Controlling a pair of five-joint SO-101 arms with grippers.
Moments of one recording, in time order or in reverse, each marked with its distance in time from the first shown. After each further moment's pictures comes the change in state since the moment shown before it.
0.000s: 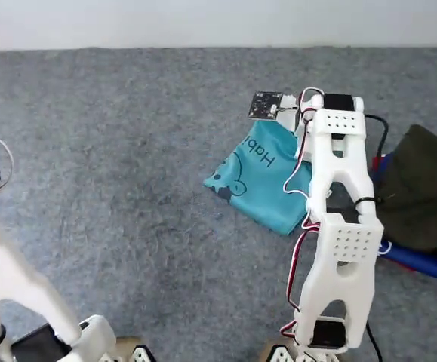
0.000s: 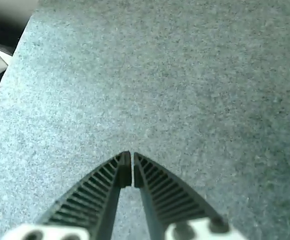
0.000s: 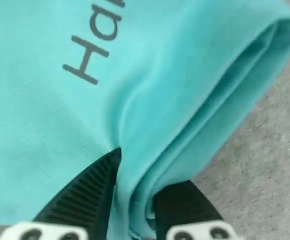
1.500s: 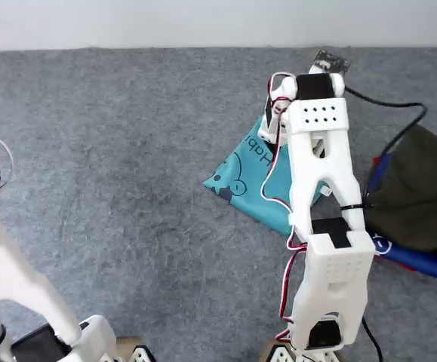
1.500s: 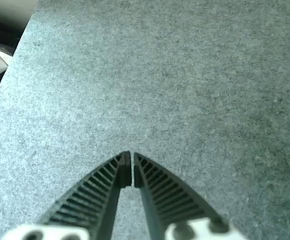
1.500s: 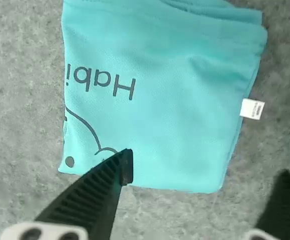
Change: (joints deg) left arm 0.0 0.0 0.0 0.0 0.0; right arm -9.9 -13.8 -3.8 24.2 -113.1
